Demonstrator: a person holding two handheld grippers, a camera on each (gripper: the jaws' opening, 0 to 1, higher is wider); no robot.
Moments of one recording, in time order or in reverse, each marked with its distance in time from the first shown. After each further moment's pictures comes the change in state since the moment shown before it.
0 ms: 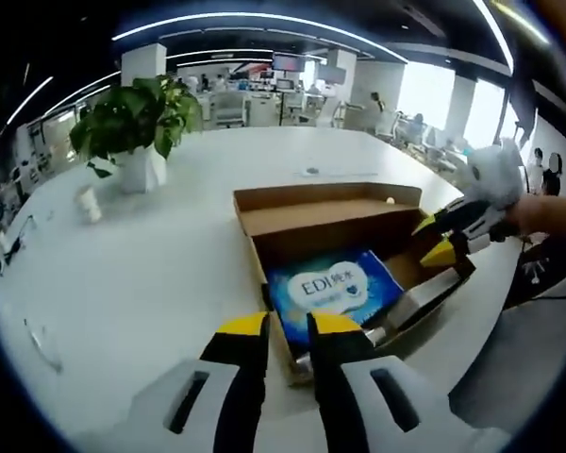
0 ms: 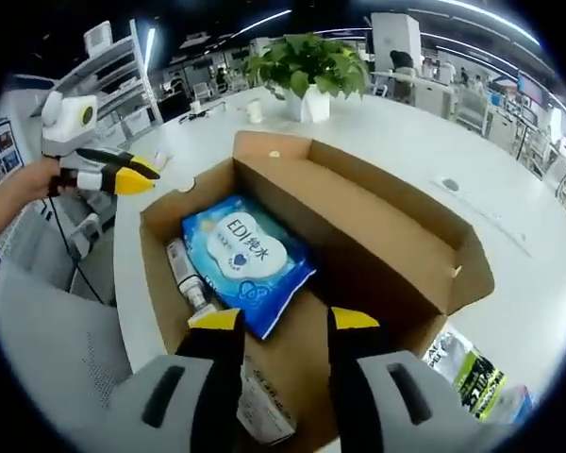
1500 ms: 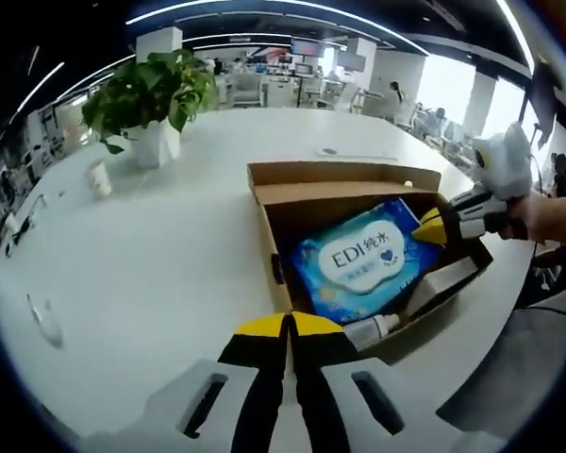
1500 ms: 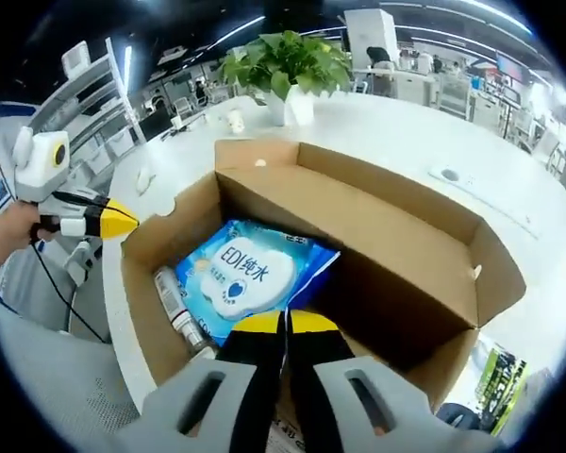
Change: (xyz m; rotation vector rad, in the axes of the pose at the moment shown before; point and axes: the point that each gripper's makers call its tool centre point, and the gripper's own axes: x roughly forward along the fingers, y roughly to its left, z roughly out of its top) left arm 0.004 -0.002 -0.011 -0.028 0.045 0.071; right arm 0.006 0.000 0.020 0.098 -0.083 -0.054
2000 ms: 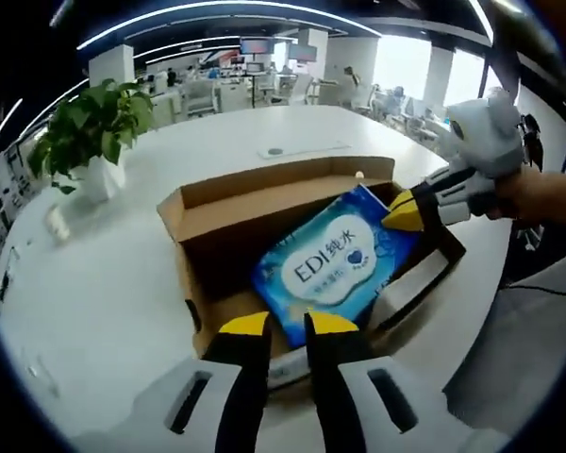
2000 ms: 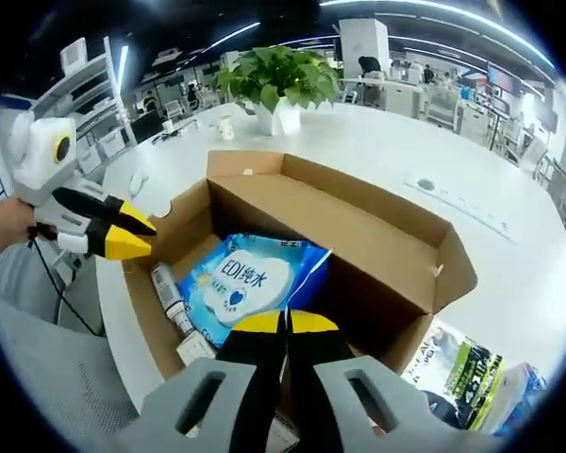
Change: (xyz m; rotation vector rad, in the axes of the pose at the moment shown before) left arm 0.040 -0.066 0.003 0.167 0.130 -0.161; right arm -0.023 -0.015 -0.004 -0.015 -0.015 -0.068
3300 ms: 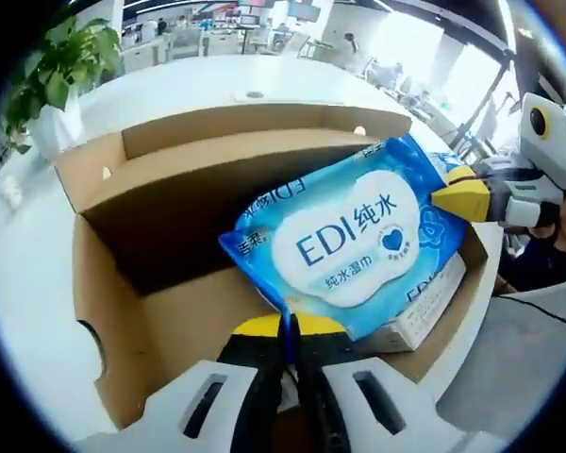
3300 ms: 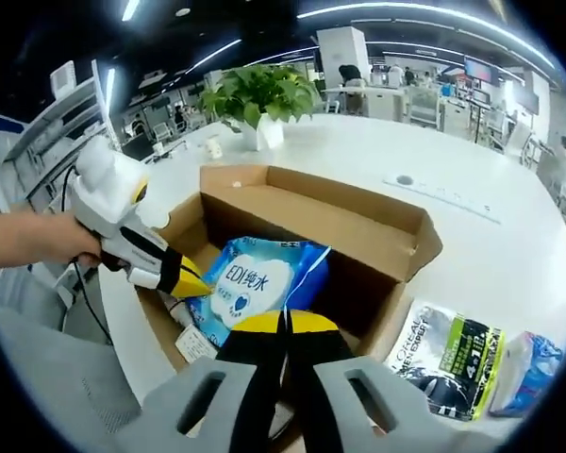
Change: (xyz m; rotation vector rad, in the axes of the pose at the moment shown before) left arm 0.046 -0.020 0.001 -0.086 0.075 -0.093; right arm -0.031 -0.009 0.002 0.087 -0.104 -0.003
